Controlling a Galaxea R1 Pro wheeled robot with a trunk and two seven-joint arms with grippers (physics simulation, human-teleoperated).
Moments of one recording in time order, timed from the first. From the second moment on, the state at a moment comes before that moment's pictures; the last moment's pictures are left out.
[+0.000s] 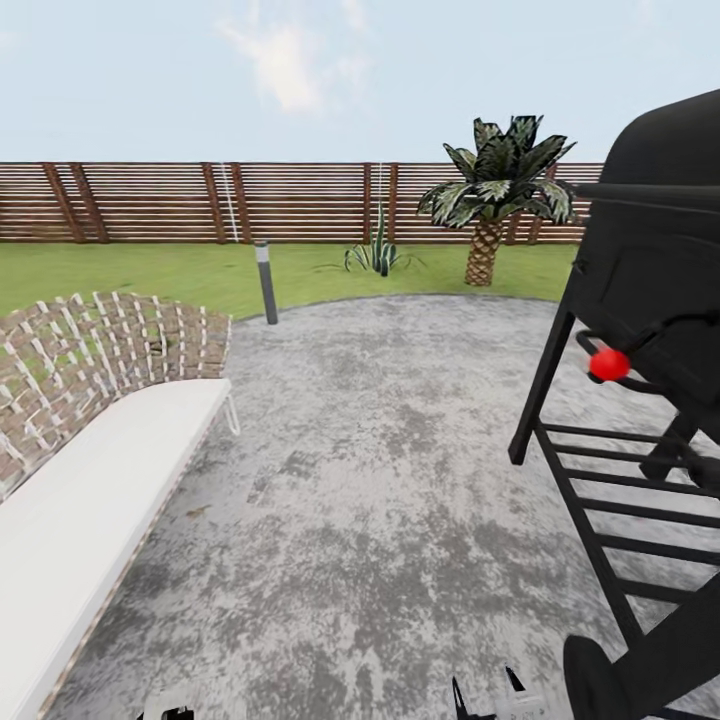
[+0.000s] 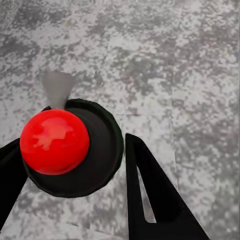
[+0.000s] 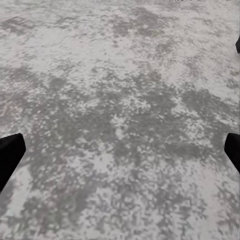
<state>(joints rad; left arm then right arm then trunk) -0.40 0.11 0.35 -0.01 -0.17 -0.49 0.01 -0.33 0.02 0.03 -0.03 0.23 -0.97 -0.17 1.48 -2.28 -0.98</state>
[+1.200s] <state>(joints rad) -0.40 0.11 0.35 -0.01 -0.17 -0.49 0.01 -0.33 0.02 0.03 -0.03 0.23 -0.97 -0.17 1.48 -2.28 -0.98</state>
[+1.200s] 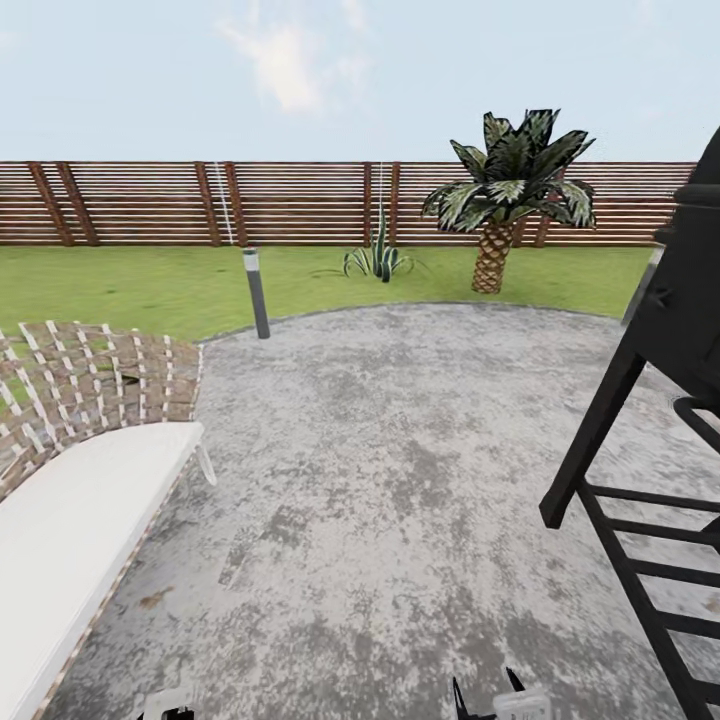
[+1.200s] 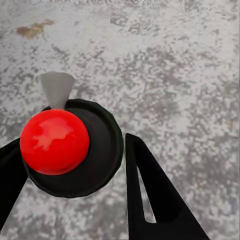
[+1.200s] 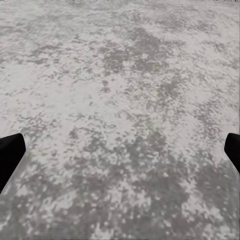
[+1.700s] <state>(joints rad) -0.40 0.11 0.35 -0.01 -0.17 -0.49 0.01 -0.33 0.02 0.03 -0.03 0.23 -0.97 -0.17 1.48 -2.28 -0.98</state>
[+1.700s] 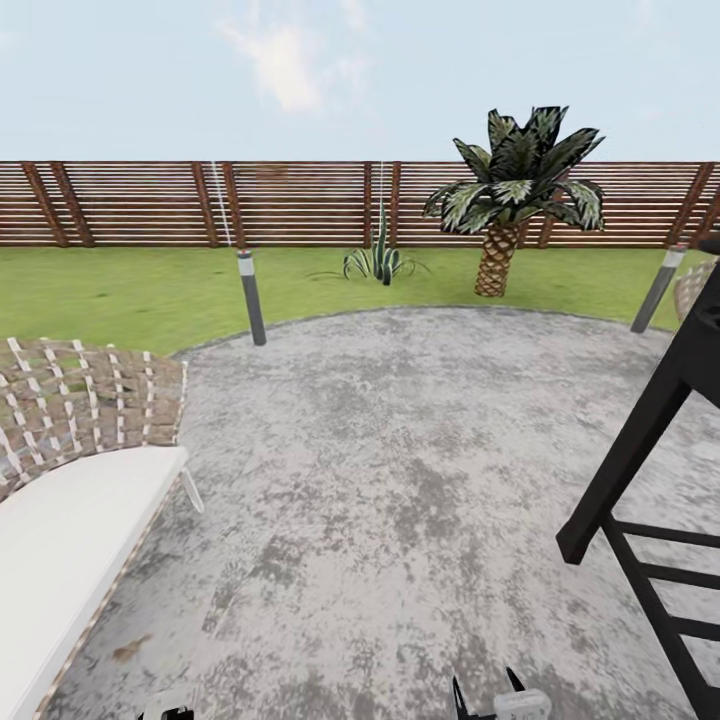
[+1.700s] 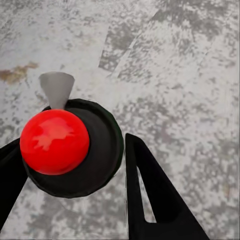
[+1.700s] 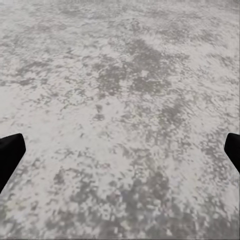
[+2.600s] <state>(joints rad) -0.40 0.11 0.35 -0.01 -0.17 -0.49 0.02 -0.33 0.02 0.03 -0.03 0.23 -0.97 -0.17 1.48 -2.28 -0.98</state>
